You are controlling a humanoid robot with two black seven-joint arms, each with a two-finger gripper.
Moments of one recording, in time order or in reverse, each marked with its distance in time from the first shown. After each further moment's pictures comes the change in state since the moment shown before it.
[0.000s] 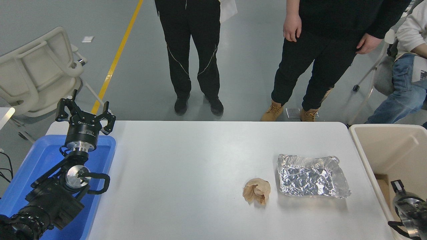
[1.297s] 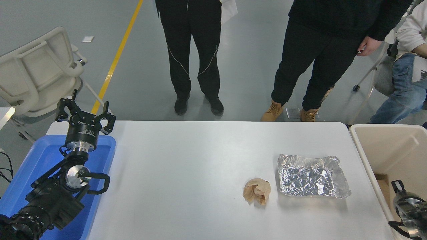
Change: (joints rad) left arm 0.000 0.000 0.000 0.000 0.000 0.000 0.000; right arm -0.003 -0.001 0.000 0.000 -0.001 0.002 0.000
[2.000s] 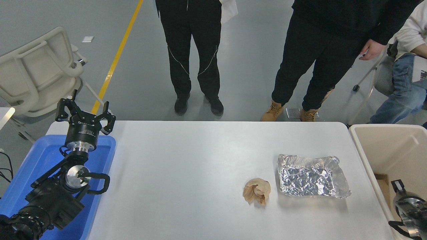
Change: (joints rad) left arm 0.000 0.000 0.000 0.000 0.000 0.000 0.000; right arm 0.004 0.000 0.000 0.000 0.000 0.000 -0.001
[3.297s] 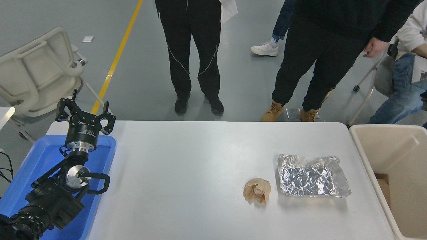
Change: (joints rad) left arm 0.000 0.000 0.000 0.000 0.000 0.000 0.000; right arm 0.913 -0.438 -0.630 0.669 -0.015 0.065 -0.009
